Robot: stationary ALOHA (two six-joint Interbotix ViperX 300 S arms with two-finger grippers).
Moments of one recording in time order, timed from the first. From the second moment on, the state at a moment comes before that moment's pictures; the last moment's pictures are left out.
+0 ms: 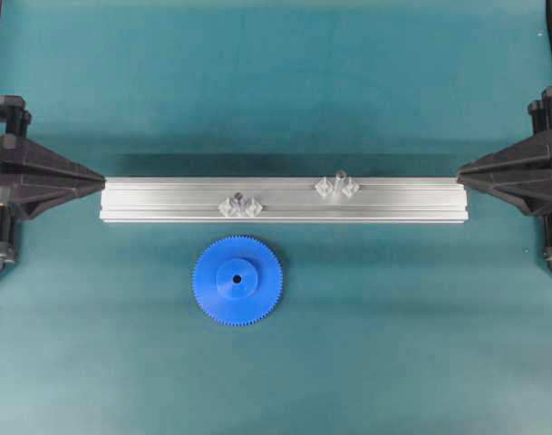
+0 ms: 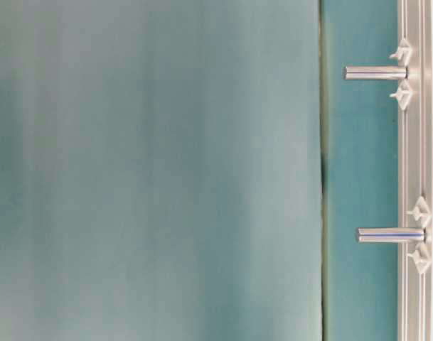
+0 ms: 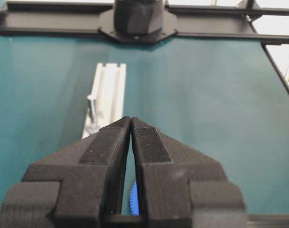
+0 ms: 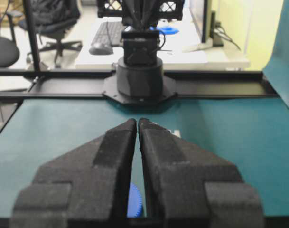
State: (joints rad) left arm 0.00 -0.96 1.17 0.00 -0.29 0.00; right arm 0.00 -0.97 1.19 0.00 -0.29 0.01
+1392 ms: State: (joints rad) left arm -0.11 -0.18 0.75 0.02 0.09 -0.10; right arm 0.00 -1.00 1.19 0.02 0.26 0.10
